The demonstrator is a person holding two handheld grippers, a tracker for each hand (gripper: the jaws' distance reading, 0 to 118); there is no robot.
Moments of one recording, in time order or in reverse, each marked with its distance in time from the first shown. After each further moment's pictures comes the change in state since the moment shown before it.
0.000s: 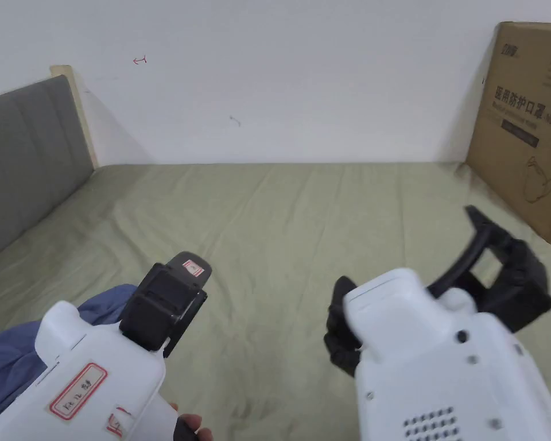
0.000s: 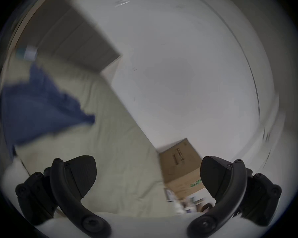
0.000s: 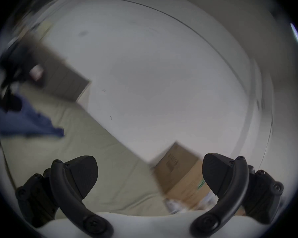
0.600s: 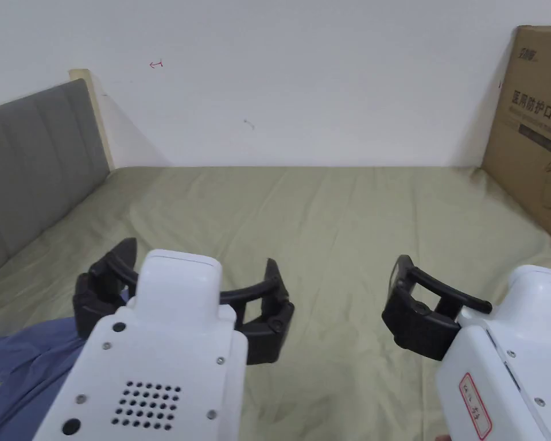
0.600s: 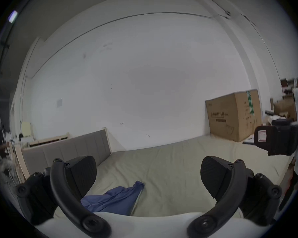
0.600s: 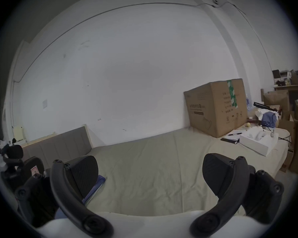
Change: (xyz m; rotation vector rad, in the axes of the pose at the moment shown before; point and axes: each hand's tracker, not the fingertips) left arm 0.075 -0.051 0.015 0.251 0.127 -1.387; right arm 0.036 -0.050 -0.016 -0.249 0.015 -1.121
